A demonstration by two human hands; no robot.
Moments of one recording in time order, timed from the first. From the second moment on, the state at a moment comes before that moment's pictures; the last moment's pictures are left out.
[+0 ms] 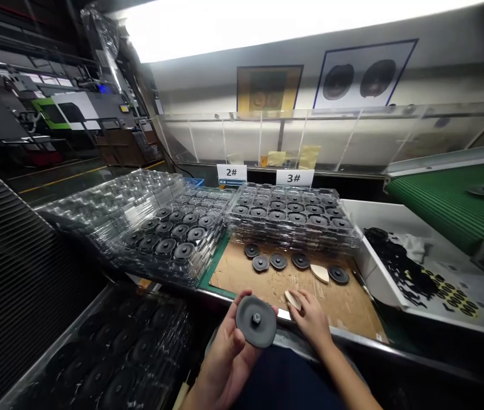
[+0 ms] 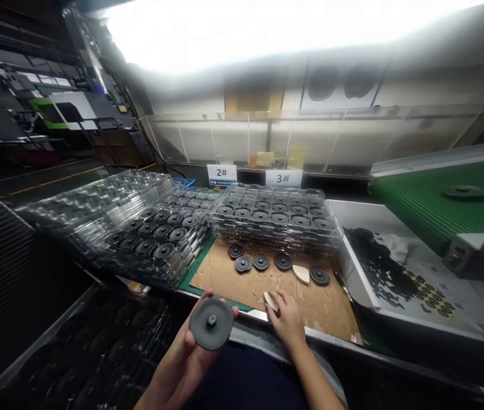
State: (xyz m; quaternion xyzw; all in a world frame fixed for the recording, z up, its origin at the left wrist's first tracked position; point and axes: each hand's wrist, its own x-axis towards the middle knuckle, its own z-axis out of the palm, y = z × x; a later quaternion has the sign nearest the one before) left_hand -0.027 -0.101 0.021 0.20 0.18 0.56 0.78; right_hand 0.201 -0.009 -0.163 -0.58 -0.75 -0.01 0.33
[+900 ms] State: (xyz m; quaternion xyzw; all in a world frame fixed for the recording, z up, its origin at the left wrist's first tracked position) left_hand 0.023 -0.014 0.025 0.18 0.26 0.56 0.77; right_hand 0.196 0.008 0.011 -0.43 -0.83 0.16 0.32
